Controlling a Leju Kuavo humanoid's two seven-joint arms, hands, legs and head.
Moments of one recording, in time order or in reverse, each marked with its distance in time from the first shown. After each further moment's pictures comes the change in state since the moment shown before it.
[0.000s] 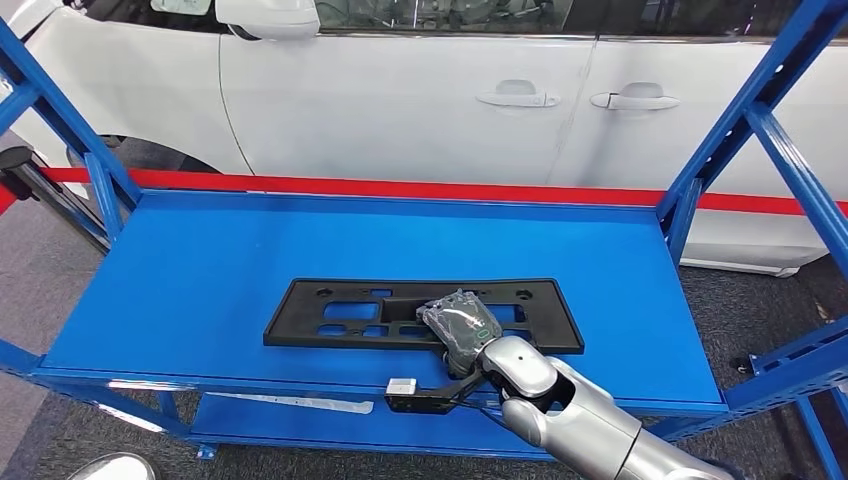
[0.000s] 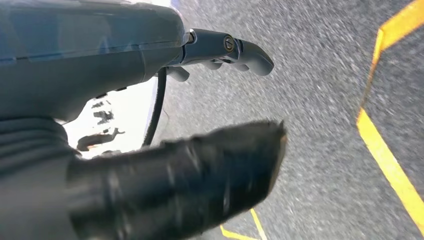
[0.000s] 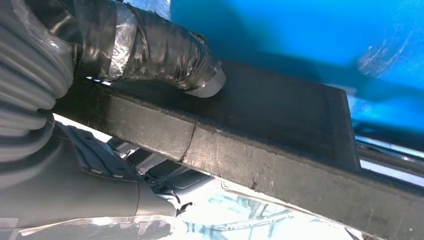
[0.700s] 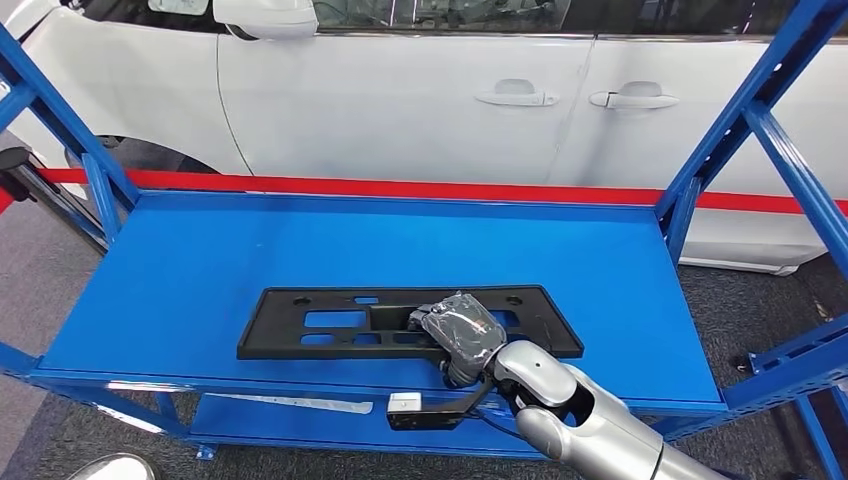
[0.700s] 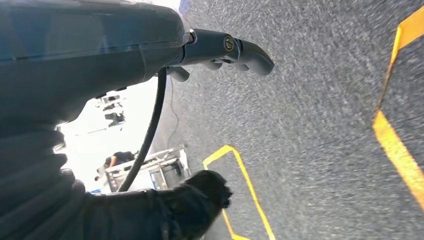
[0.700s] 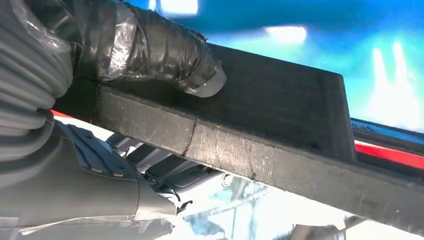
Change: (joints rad) left arm 0.006 0.000 0.015 0.000 -0.039 0.040 0.028; right arm 0.052 -0.050 -0.046 -0.205 -0.066 -0.047 -0.104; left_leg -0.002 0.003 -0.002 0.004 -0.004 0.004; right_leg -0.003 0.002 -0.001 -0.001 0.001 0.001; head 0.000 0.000
